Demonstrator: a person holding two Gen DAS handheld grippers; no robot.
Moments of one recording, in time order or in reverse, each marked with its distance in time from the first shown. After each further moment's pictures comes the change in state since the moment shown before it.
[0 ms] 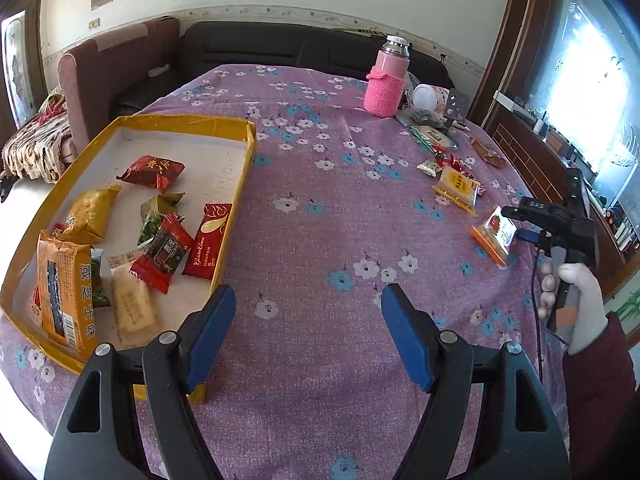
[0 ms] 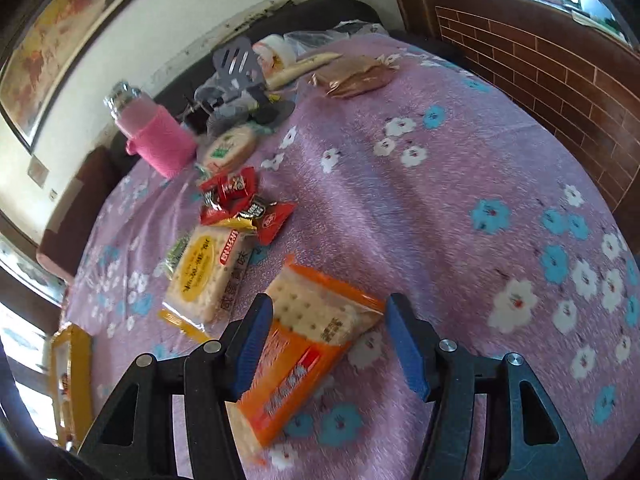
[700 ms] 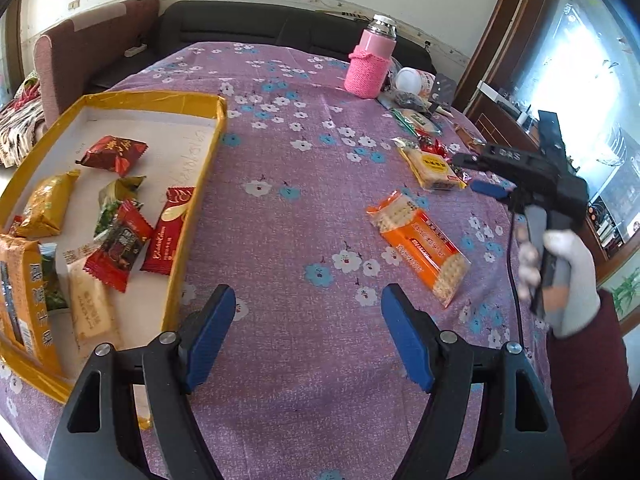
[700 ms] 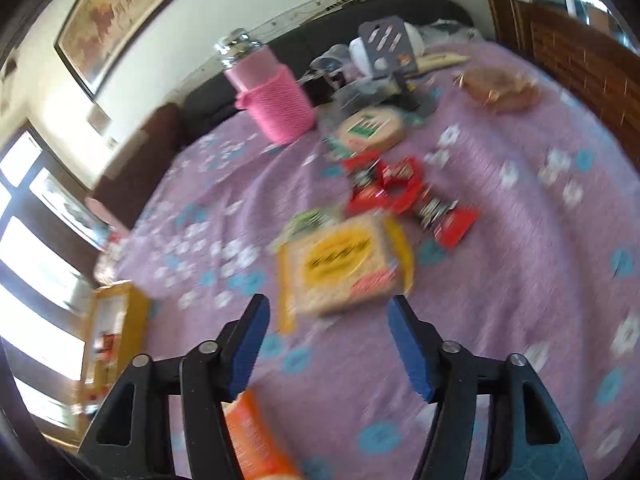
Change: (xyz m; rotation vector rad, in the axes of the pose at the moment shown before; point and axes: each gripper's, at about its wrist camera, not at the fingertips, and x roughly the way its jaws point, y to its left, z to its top) left arm 0.028 -0.002 0.002 -0.005 0.077 -0.114; right arm 0.008 0.088 0.004 -0.203 0.029 0.156
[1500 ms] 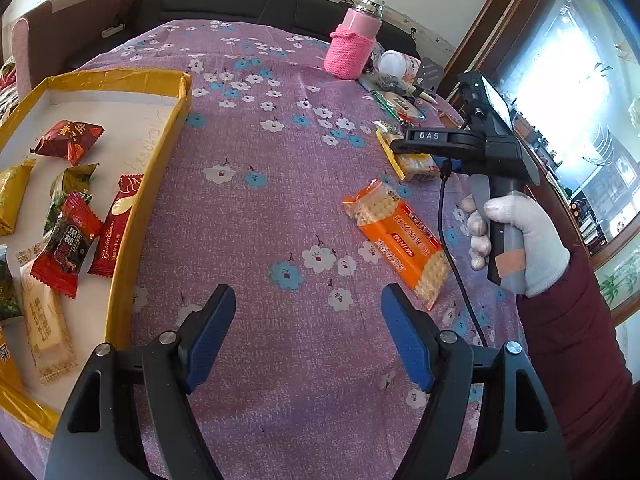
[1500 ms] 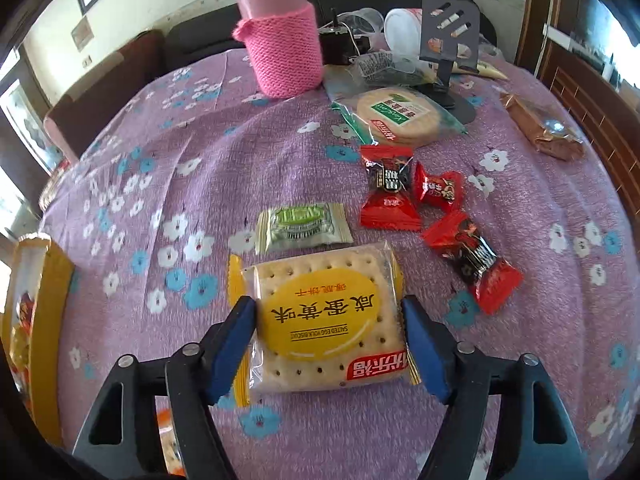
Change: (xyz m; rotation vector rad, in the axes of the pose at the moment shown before) left arm 0.023 -0.007 0.006 -0.009 0.064 -0.089; right arm 0.056 0.037 0.012 -0.218 0.121 -0.206
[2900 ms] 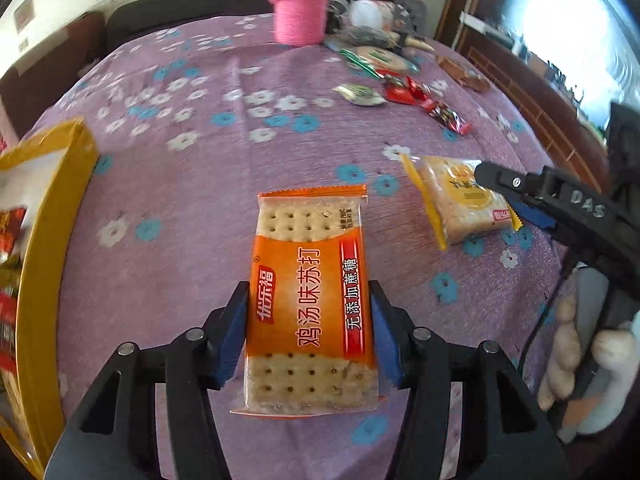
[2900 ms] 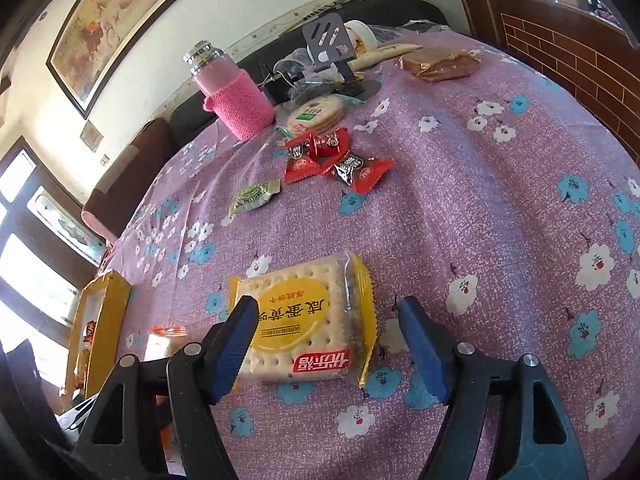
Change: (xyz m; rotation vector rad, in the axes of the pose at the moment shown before) left arm 0.087 -0.071 0.030 0.161 0.069 0.151; right arm -0.050 -0.086 -0.087 0.298 -0.173 0.231
